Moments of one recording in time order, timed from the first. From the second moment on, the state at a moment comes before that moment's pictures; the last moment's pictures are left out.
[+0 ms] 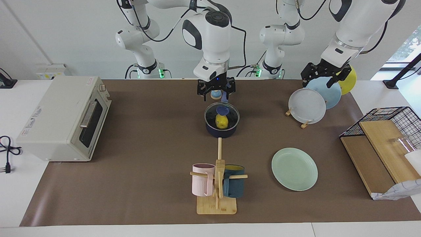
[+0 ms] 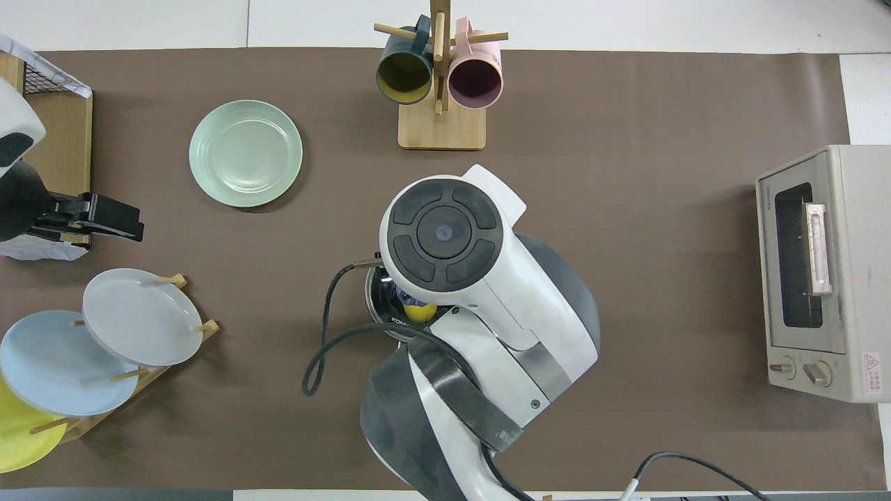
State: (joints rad) left arm -0.13 -0.02 -0.01 -1.57 -0.02 1.49 -0.03; right arm 0.67 0.27 0.00 -1.52 -0.01 1.85 0.63
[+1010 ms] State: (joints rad) left arm -0.13 -0.02 -0.01 -1.57 -0.02 1.49 -0.03; right arm 0.75 0.36 0.00 -1.66 -0.07 2.02 0.64
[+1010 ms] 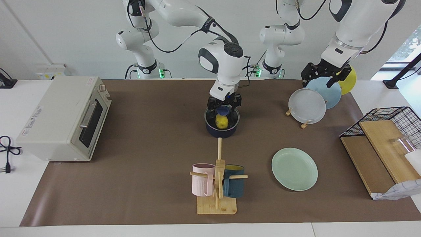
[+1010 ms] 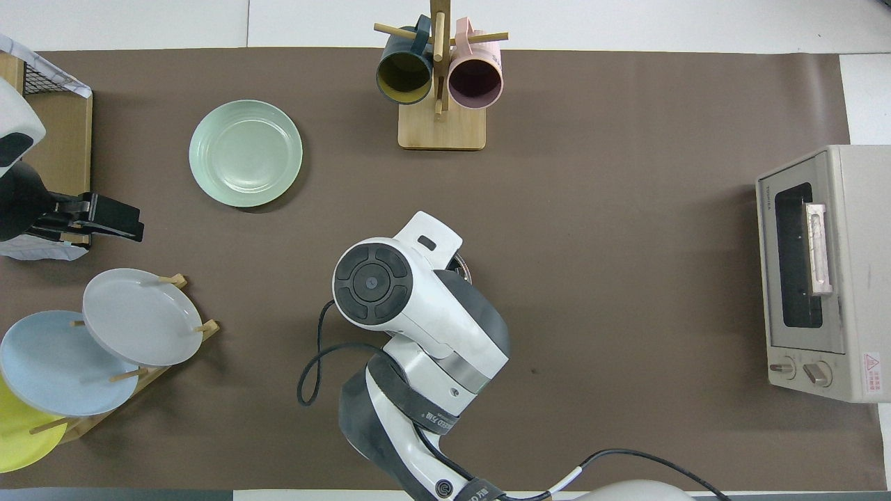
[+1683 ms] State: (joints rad) left arm -0.13 -0.02 -0.01 -1.57 -0.02 1.49 -0.03; right arm 0.75 0.35 0.00 -1.68 -0.07 2.02 0.64
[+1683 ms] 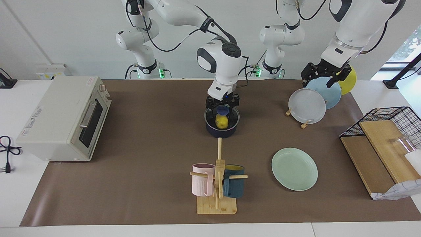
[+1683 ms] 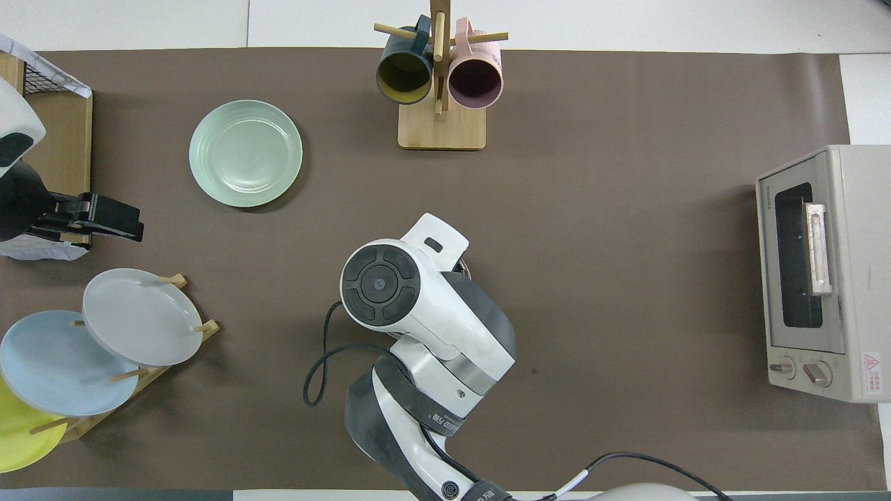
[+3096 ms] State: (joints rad) left arm -0.14 -0.02 -0.02 -1.57 -0.02 1.49 -0.03; right arm 0.60 0.33 -0.01 -1.57 -0.14 1.88 0.35
